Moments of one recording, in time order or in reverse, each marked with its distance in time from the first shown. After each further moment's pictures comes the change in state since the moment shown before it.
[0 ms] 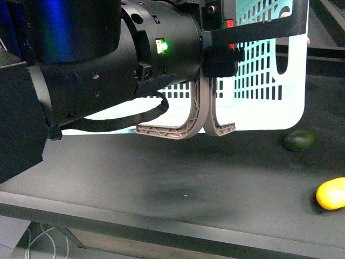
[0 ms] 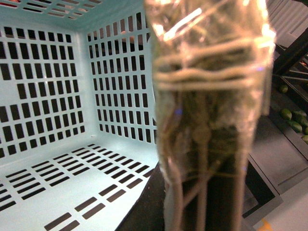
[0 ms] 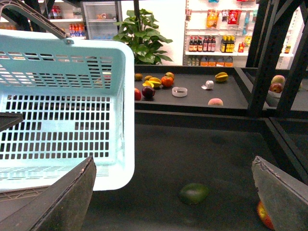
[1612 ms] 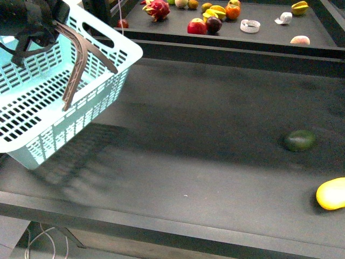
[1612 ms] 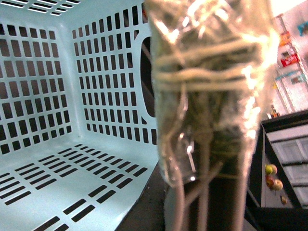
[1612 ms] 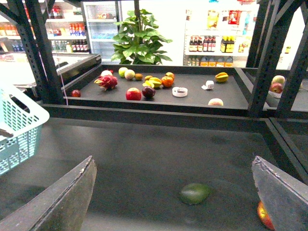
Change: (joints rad) left arm 0.509 0.277 0.413 -0.302 -0.204 -0.561; right arm 0.000 0.000 0.000 0.000 0.000 0.000
